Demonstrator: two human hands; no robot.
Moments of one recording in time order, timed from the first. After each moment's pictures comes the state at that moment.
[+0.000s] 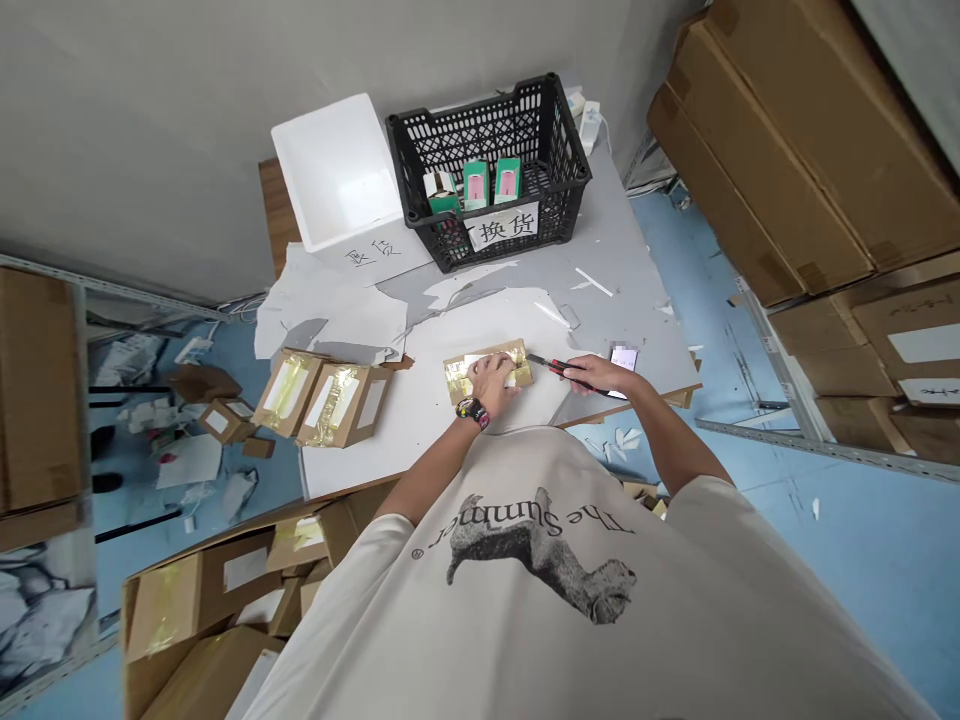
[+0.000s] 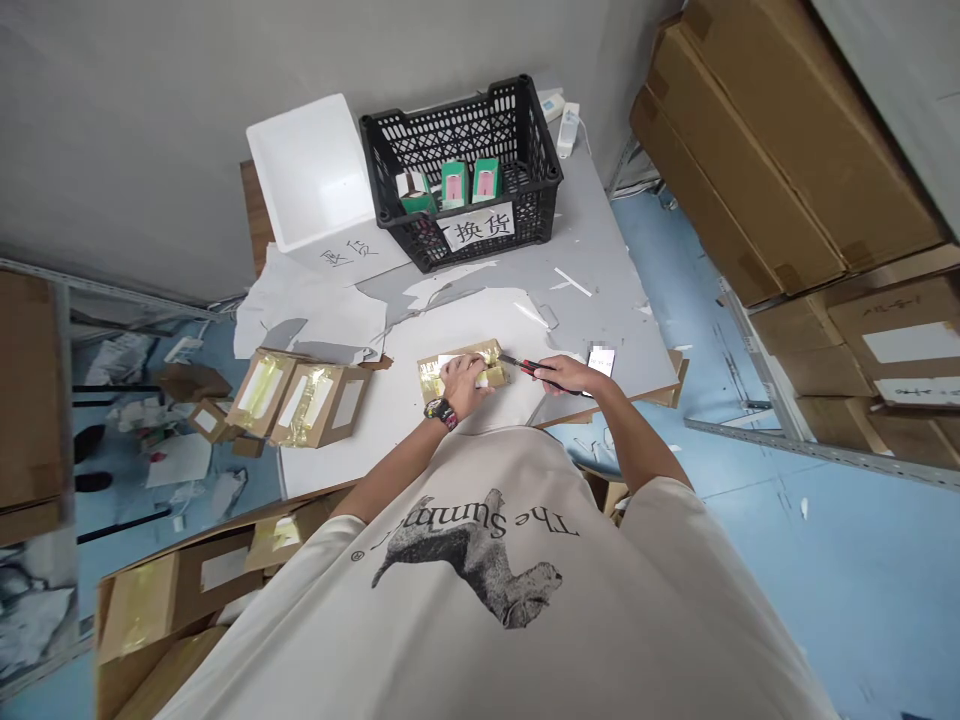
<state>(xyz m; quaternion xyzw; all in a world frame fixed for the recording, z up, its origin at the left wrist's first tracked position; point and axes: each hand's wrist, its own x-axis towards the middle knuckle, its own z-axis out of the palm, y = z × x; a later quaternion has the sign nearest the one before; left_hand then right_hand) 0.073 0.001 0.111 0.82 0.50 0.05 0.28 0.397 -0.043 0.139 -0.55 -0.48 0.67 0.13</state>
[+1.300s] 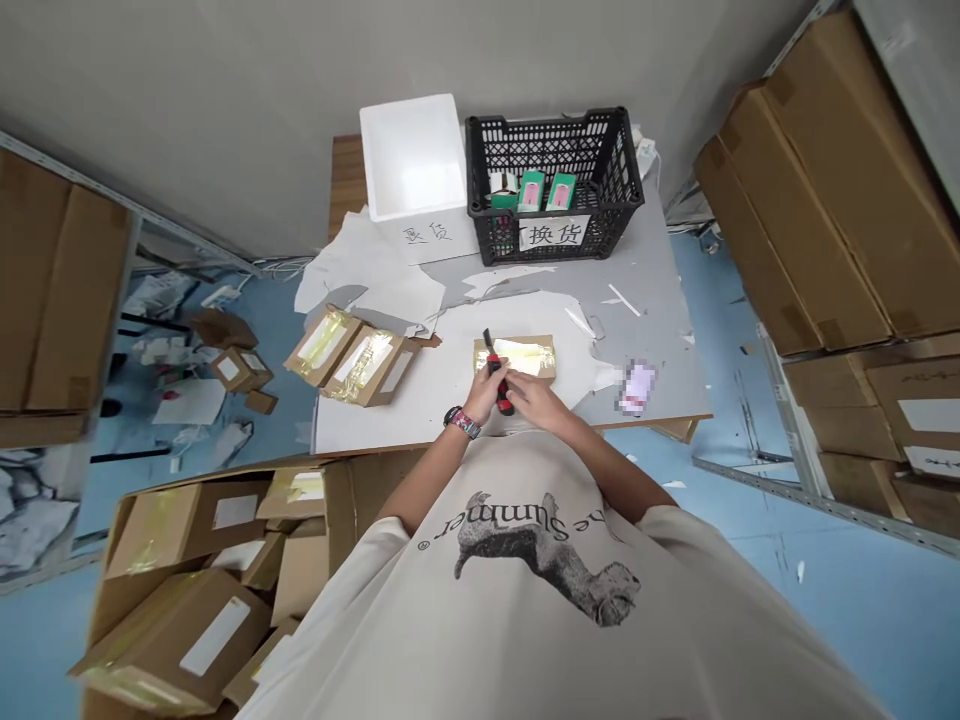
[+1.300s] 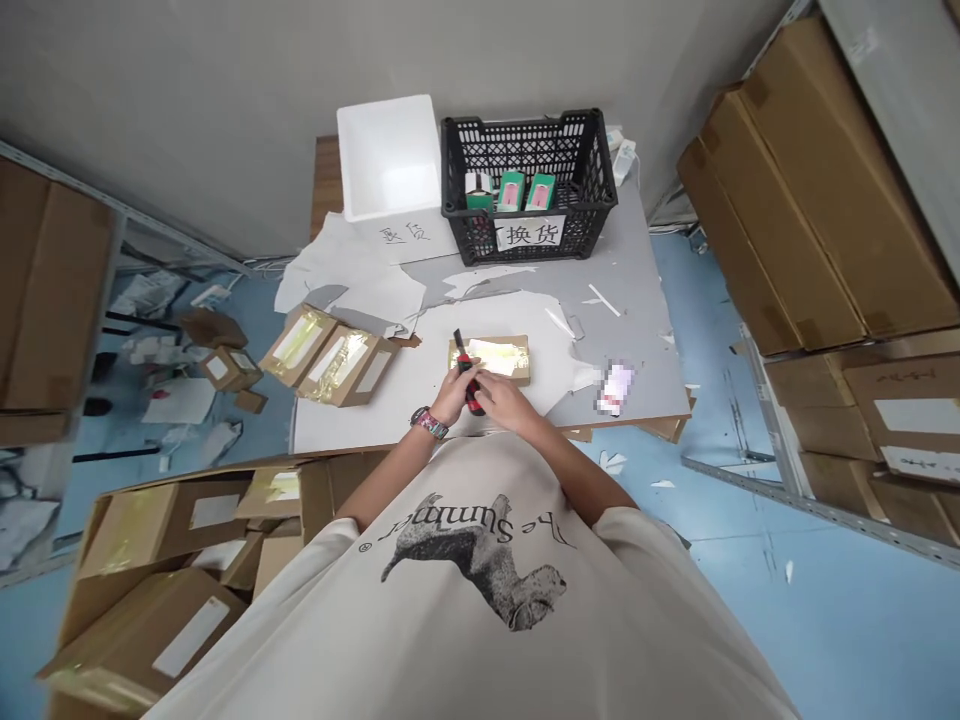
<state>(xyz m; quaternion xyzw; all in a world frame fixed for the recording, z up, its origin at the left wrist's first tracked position) 0.025 -0.037 0.123 0.35 0.57 0.35 0.65 0.201 -0.065 0.169 -0.52 -0.72 0.42 0.19</state>
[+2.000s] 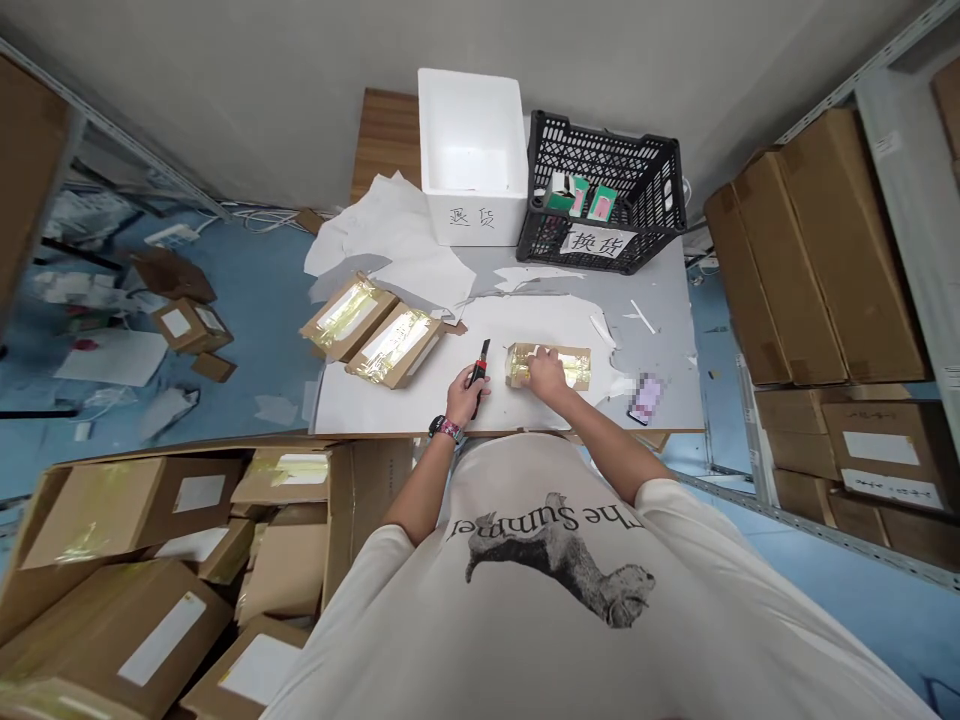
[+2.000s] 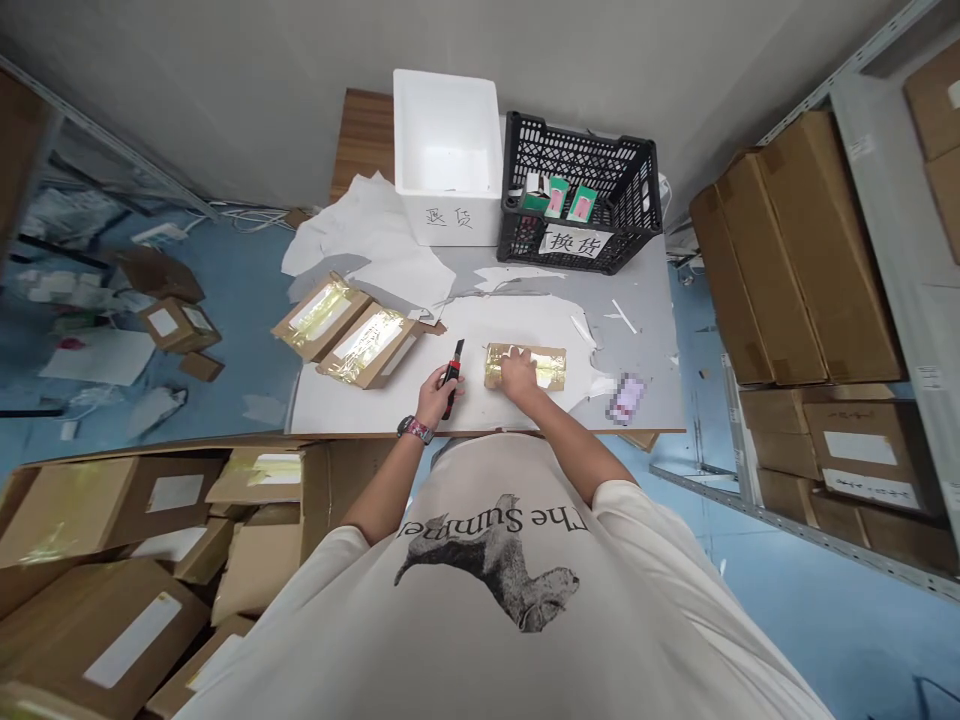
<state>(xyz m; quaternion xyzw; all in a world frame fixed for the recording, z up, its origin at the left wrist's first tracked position) -0.099 -0.062 0.080 0.30 0.62 0.38 0.63 0.117 -0.004 0.160 -0.66 -0.70 0.22 -0.16</state>
